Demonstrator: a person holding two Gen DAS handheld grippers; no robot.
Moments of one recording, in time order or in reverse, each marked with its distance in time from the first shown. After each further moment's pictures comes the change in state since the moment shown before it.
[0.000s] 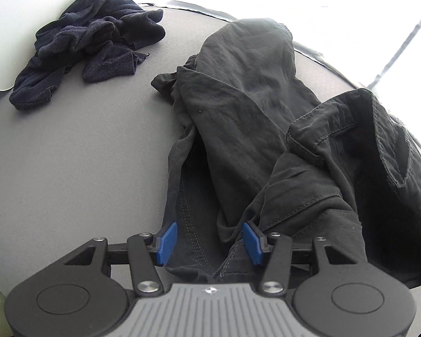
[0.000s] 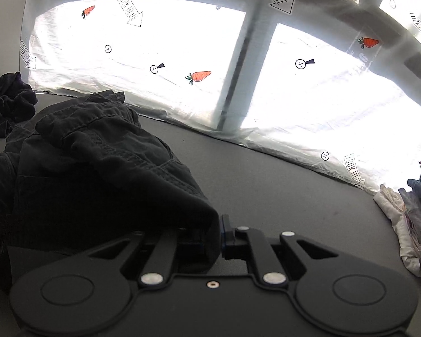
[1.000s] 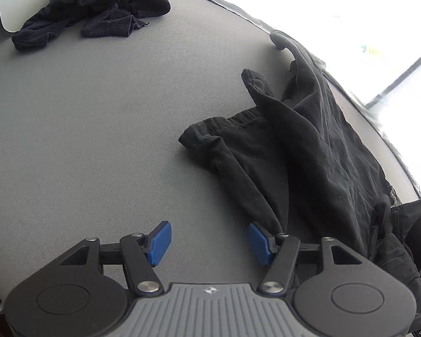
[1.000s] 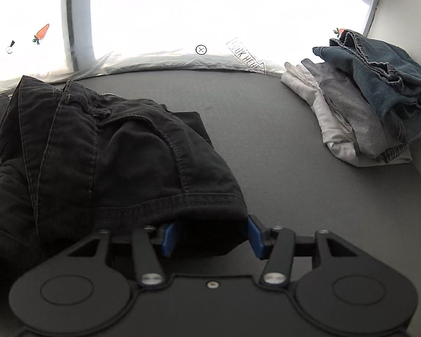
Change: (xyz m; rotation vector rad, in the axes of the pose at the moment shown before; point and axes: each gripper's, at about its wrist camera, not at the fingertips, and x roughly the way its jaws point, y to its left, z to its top) left arm 0.039 -0.046 -0.026 -0.159 0.003 -0.074; right arm 0.038 -0.168 -0.074 0.338 0.377 -0.201
